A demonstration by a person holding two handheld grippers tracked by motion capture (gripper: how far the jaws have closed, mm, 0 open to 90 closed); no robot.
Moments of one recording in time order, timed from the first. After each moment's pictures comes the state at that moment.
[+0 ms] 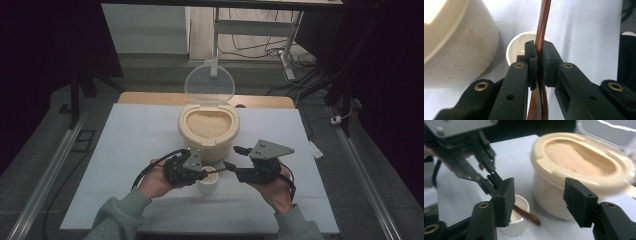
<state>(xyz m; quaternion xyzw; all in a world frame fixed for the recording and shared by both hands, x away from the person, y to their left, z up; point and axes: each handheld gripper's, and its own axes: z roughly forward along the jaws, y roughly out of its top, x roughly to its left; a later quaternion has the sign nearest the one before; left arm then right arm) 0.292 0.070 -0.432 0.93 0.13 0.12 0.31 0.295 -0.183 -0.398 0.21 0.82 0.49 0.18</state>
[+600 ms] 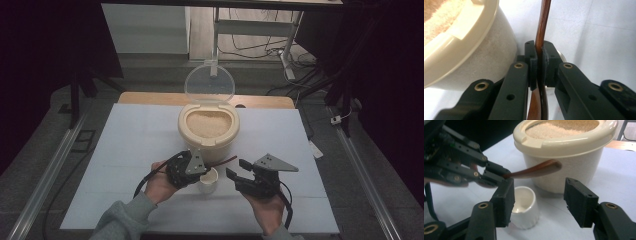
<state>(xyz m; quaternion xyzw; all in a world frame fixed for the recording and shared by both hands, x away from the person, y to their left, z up) 0.281 0.059 -0.434 0.90 0.17 0.21 0.34 0.265 -0.180 -0.427 0.39 0.75 0.51 0.16</state>
